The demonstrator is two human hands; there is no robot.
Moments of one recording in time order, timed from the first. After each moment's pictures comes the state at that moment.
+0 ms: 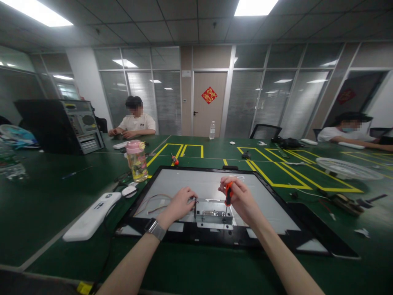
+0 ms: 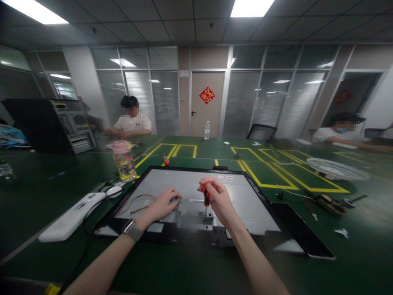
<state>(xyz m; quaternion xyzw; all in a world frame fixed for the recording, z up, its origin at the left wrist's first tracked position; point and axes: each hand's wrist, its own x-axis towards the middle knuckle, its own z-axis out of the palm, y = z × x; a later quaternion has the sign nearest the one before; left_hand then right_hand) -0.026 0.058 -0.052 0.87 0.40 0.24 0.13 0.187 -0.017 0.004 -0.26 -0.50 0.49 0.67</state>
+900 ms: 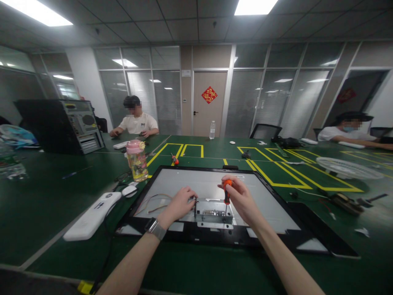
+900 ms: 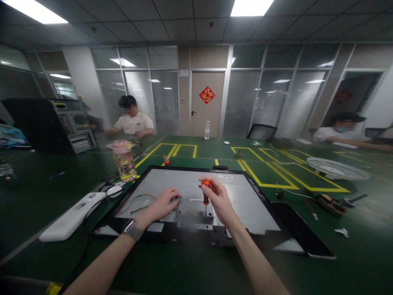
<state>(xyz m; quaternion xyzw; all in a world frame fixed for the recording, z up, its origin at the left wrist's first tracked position) -0.027 0.059 -0.052 0.88 0.40 0.24 0.12 0.189 -0.015 0.000 -0.31 -0.56 0.41 0.65</state>
